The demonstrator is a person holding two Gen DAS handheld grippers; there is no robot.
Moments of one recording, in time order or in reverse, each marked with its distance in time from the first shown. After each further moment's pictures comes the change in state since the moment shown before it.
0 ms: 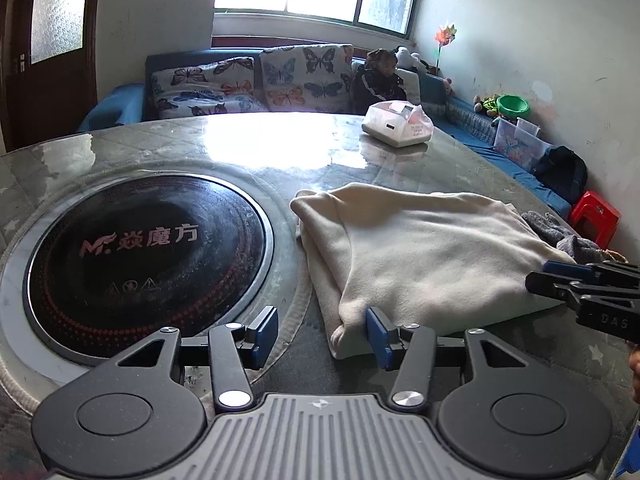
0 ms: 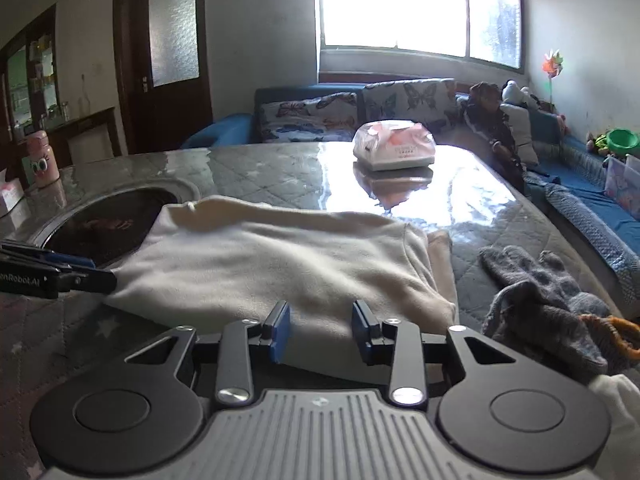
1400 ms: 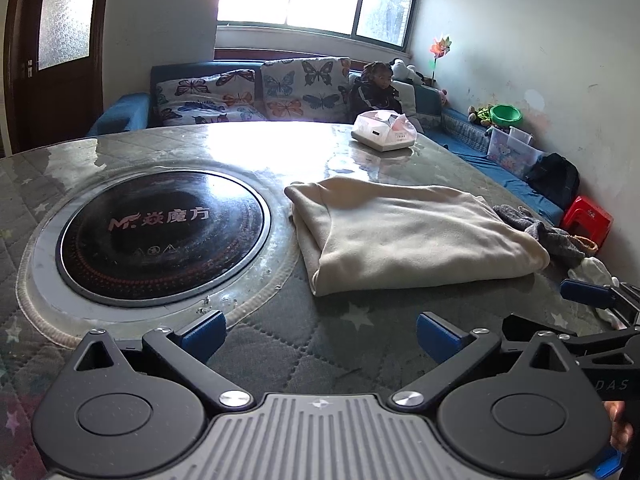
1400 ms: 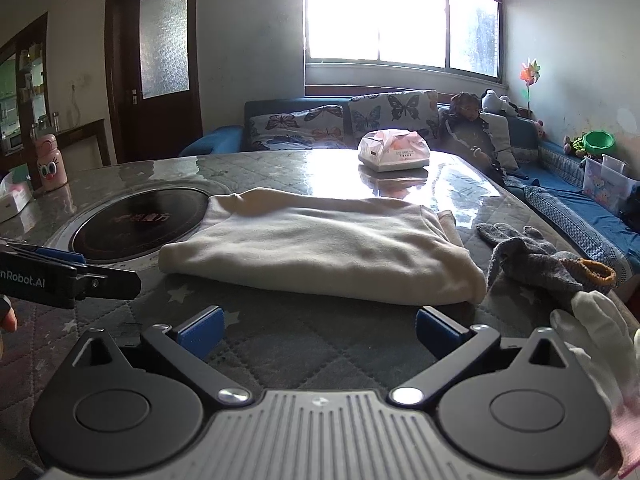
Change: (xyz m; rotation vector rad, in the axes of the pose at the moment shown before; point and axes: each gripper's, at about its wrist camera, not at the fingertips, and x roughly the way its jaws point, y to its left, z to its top) left arm -0.056 -0.013 -0.035 -0.008 -0.034 -0.004; right arm -0.057 0.058 -0.034 0.026 -0.036 -0.059
